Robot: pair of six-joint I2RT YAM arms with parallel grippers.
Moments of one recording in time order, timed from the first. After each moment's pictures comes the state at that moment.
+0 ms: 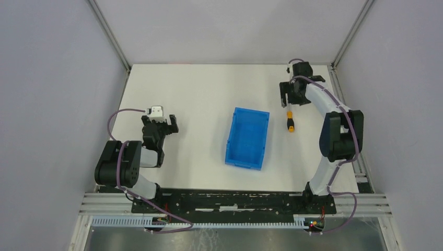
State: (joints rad) left arm -0.02 1.53 0.24 1.11 -0.04 -0.01; right arm 0.08 1.82 1.51 -0.68 0.09 -0.01
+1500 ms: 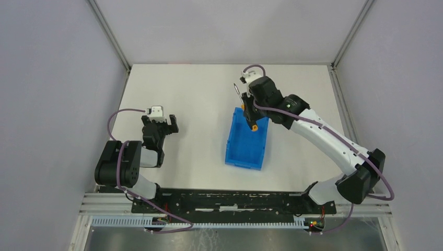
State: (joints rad) left arm -0.02 1.53 0.24 1.11 -0.04 -0.01; right arm 0.72 1.45 1.49 -0.77 0.15 0.21
